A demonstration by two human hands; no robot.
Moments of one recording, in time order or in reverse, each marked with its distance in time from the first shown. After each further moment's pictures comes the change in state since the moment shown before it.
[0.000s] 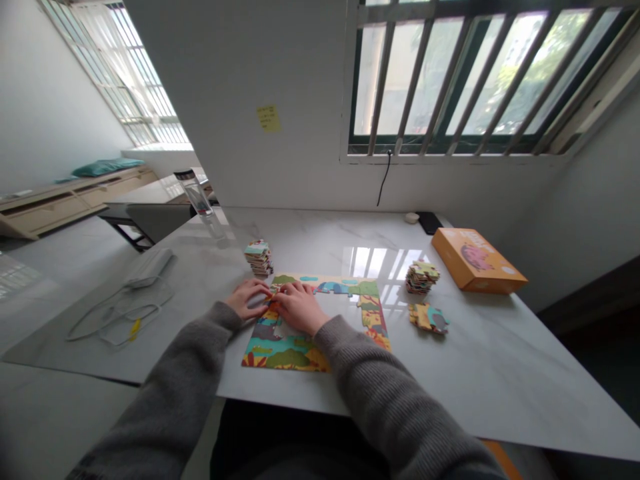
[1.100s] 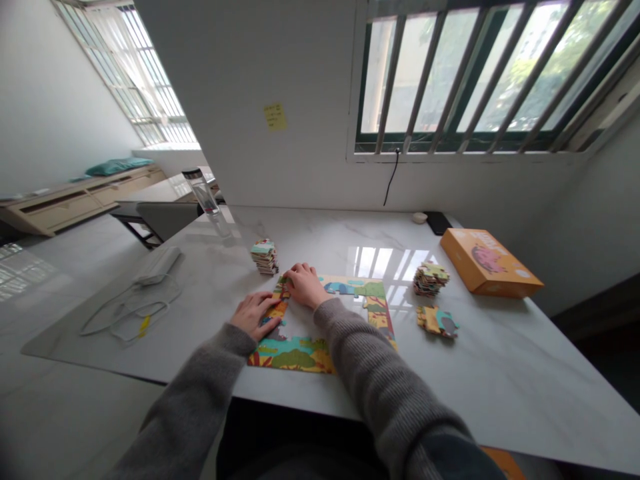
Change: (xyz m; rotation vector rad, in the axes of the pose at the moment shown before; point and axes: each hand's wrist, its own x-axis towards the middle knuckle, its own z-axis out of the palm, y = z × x) left_hand -0.038 0.043 0.018 0.204 0.039 -0.107; right_hand 0.048 0.039 0.010 -0.061 0.029 0.085
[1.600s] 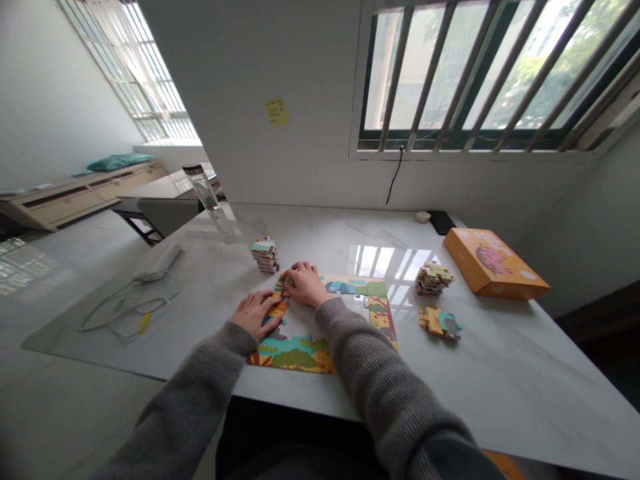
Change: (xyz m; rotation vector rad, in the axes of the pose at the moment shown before) left_hand -0.001 0.016 -0.007 0.114 -0.049 -0.029; right_hand 0.000 -0.001 -0.001 0.033 -0.007 0.005
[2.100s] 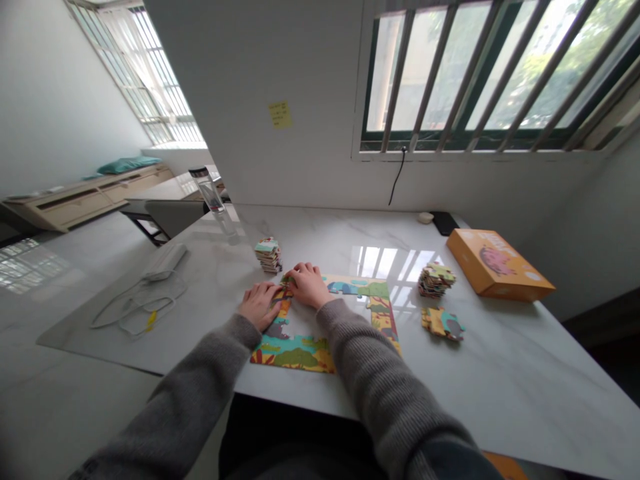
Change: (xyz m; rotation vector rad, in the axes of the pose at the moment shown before) left_hand 0.022 0.008 -0.010 0.095 0.000 -0.112; right_hand -0.003 -0.003 -0.001 -0.047 0.007 -0.015
